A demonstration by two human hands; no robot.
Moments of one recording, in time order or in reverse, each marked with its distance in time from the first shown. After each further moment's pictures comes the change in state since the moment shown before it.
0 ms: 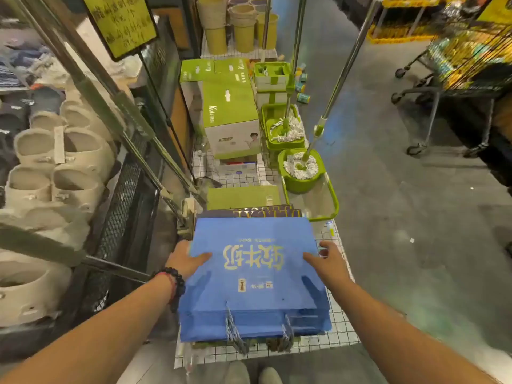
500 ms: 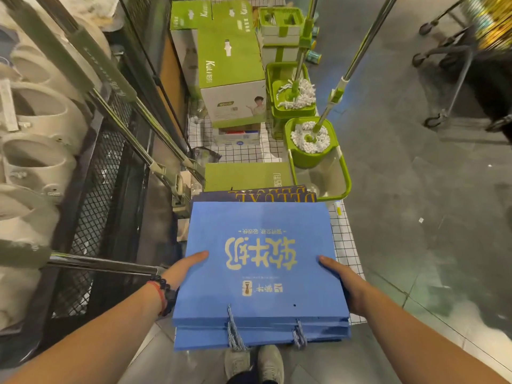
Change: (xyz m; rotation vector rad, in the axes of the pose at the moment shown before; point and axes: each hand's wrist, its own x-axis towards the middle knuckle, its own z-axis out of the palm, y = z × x) left_hand 0.037 -0.058 0.020 -0.565 -0.276 -0.496; right_hand 0.035 0.055 0.003 0.406 -0.487 0.560
